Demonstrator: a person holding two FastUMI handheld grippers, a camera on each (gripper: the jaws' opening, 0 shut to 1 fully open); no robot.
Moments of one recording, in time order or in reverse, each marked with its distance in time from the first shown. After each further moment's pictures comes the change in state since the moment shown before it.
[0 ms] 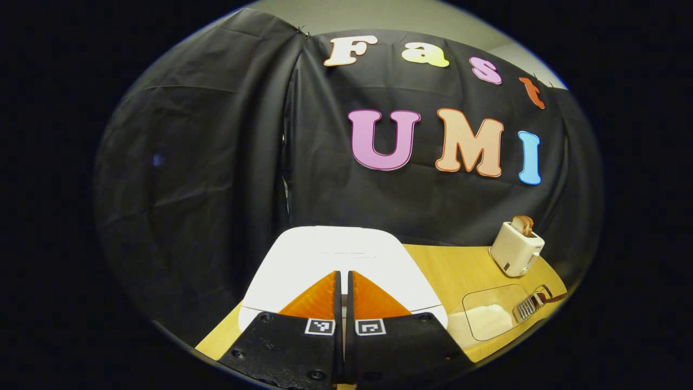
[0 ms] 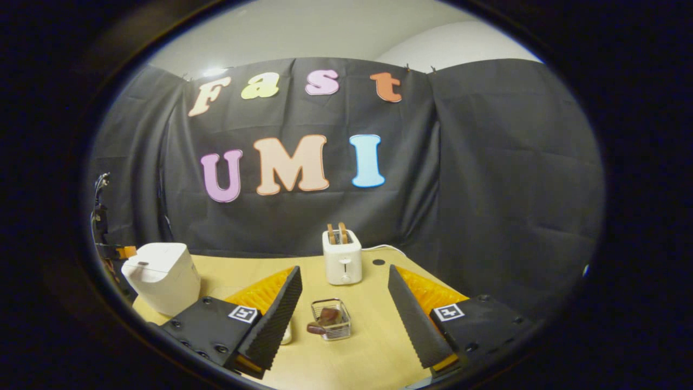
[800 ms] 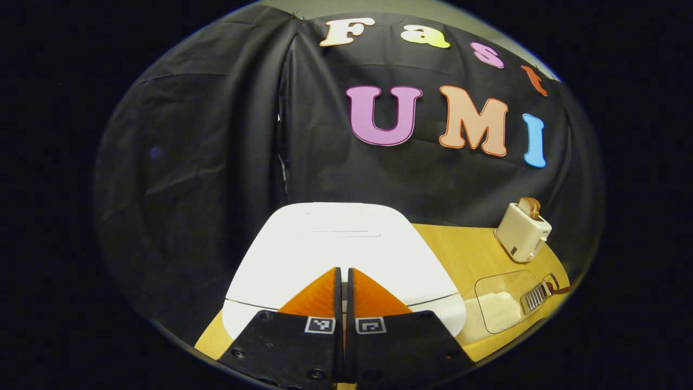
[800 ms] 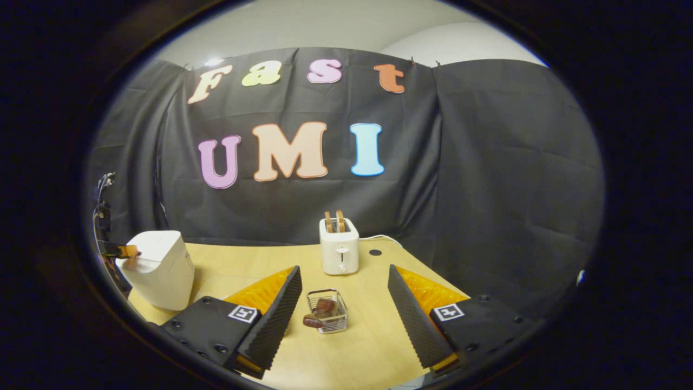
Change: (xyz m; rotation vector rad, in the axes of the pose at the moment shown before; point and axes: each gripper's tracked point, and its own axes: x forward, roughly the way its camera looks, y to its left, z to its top) left arm 0.015 0.004 -0.021 0.021 0.088 0.003; right arm 0.009 0.009 -0.014 -0.039 0.046 0.010
